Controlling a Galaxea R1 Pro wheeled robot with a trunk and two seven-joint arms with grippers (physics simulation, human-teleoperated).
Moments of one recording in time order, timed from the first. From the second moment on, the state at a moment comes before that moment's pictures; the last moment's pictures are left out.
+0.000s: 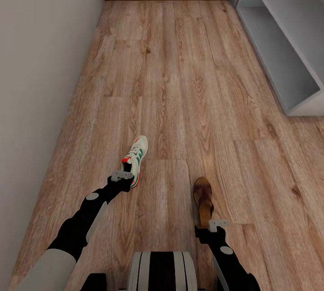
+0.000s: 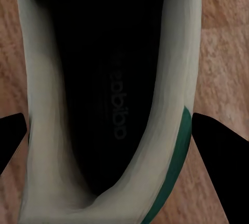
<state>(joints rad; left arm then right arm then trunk) -0.60 0.04 -0.14 -1.02 0.10 0.24 -0.20 -0.40 0.12 -0.16 -0.71 0.22 0.04 0.00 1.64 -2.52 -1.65</state>
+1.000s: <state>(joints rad) -0.59 0.05 -0.14 -1.05 0.11 0.23 -0.20 -0.40 0.12 -0.16 -0.71 0.22 0.04 0.00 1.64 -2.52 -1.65</state>
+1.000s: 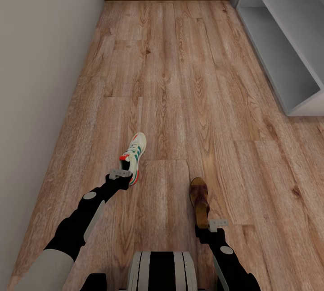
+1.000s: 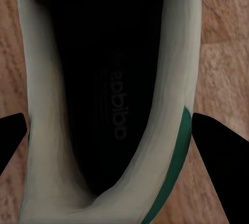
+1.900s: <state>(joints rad) -0.58 0.10 -0.13 -1.04 0.10 0.24 -0.19 -0.40 0.12 -0.15 -0.70 0.23 0.04 0.00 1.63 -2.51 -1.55</state>
